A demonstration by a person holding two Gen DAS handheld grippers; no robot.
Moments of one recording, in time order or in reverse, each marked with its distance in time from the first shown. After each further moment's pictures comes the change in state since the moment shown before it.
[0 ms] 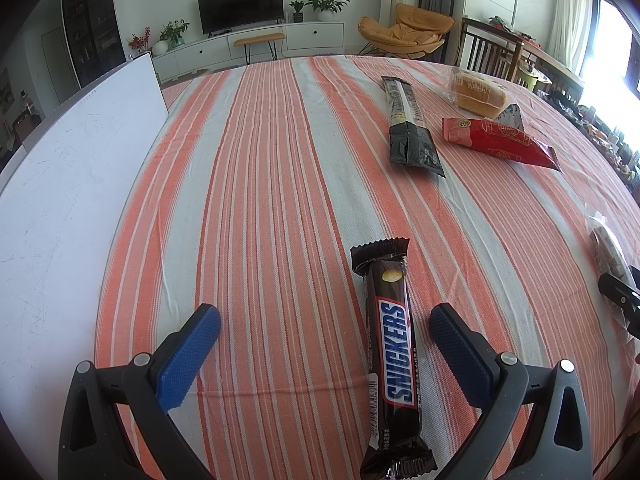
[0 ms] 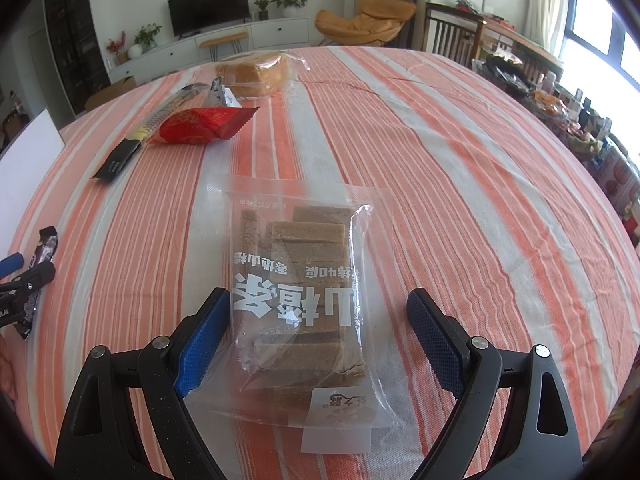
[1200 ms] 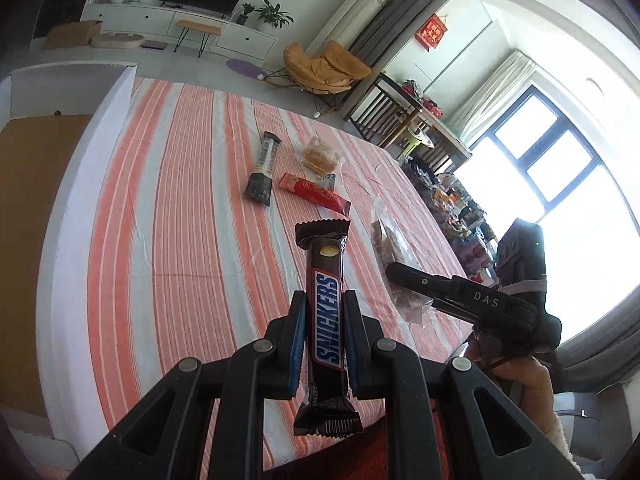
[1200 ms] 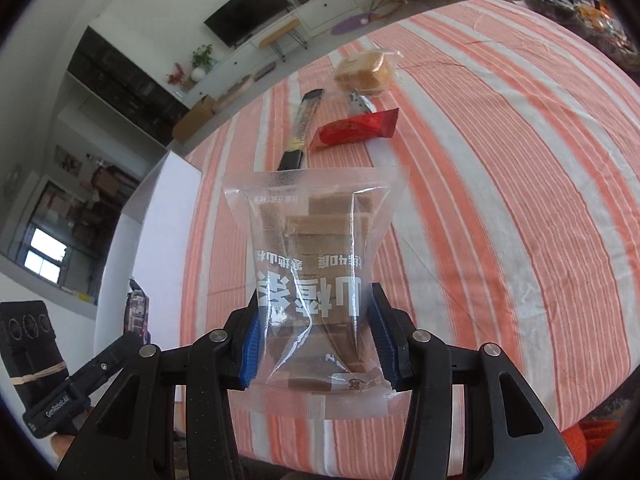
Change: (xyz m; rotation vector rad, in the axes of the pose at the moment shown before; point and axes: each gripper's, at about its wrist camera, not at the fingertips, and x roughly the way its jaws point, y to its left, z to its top) left arm -0.206 0.048 -0.018 -0.231 -0.065 -0.581; right arm -0.124 0.053 0.019 0.190 0.119 0.533
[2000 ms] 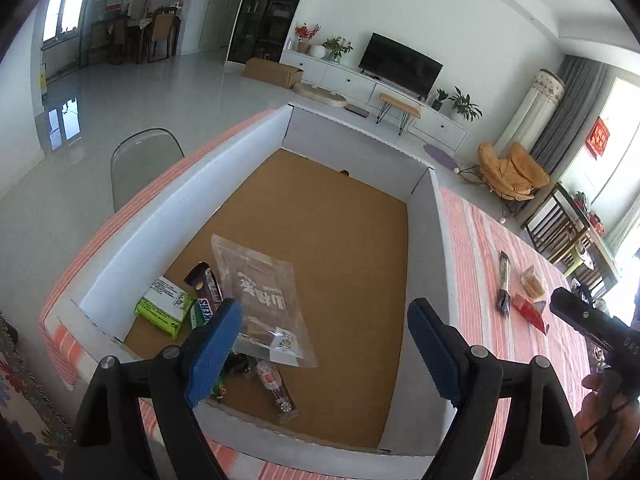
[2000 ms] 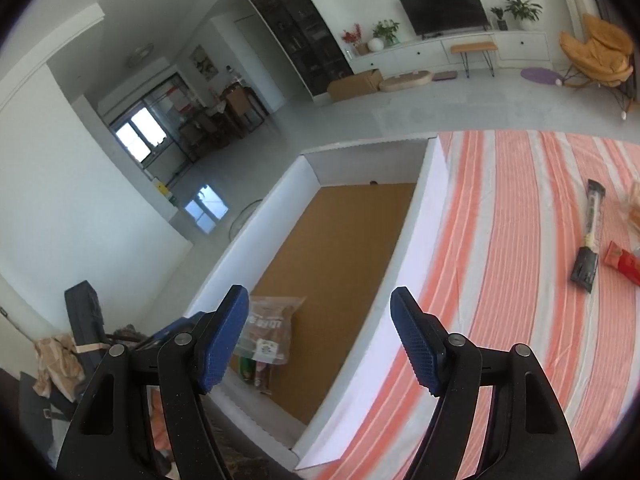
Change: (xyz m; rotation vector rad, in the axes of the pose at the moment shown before) left arm -0.126 0.172 -0.018 -0.257 -0.280 0.600; right arm 0.097 0.220 -0.005 -0.485 0.014 0.150
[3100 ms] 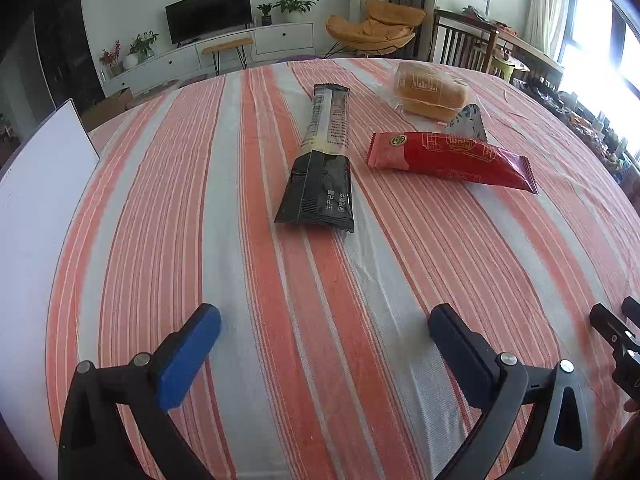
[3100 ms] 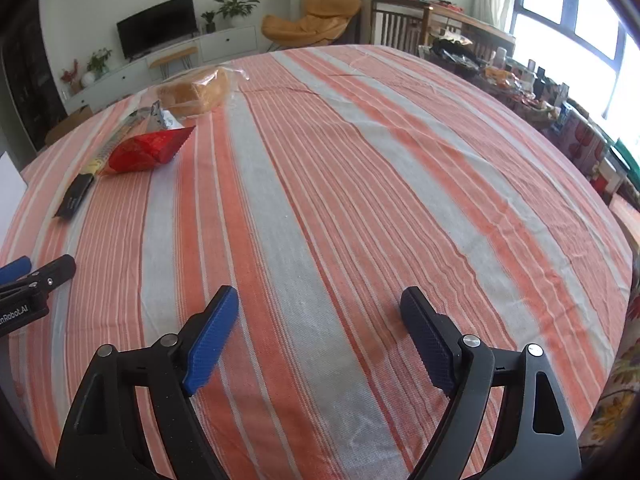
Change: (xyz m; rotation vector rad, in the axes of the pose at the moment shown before) left arm 0.232 -0.334 -0.114 0.622 0.201 -0.105; right arm -0.082 -0.302 -0.145 0.418 -0.036 -0.819
